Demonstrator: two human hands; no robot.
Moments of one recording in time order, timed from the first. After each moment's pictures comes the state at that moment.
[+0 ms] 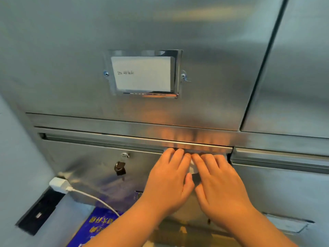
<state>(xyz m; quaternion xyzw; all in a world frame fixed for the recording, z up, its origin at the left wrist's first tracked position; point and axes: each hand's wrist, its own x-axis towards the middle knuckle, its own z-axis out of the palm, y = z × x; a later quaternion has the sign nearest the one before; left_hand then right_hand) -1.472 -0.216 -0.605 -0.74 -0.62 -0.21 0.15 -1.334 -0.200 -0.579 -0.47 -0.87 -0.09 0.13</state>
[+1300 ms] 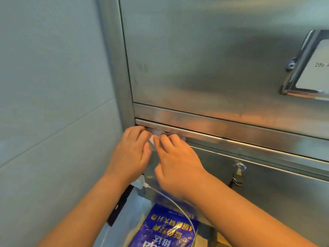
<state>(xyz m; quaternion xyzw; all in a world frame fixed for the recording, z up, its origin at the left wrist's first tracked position) -1.803 -0.277 -0.612 -0.60 -0.72 -0.30 0.15 -1.657 -0.232 -0.581 -0.23 -0.96 -0.10 0.11</state>
